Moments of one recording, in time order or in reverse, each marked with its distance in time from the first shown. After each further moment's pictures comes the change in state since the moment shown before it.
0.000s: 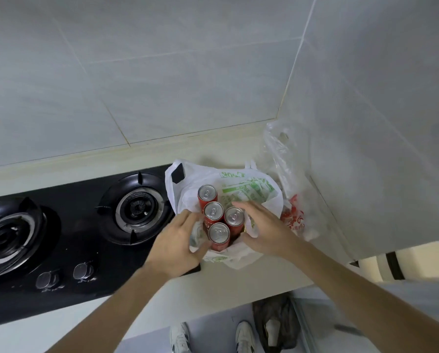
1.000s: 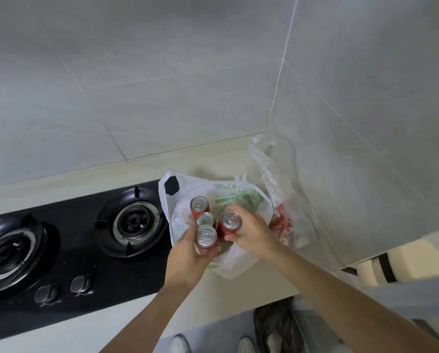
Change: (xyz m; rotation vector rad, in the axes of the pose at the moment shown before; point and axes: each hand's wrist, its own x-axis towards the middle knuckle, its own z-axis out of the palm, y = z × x) left_hand 0.002 0.051 0.028 -0.434 0.078 -0.433; right_hand 0.018 0.001 0.007 0.154 0.170 0.072
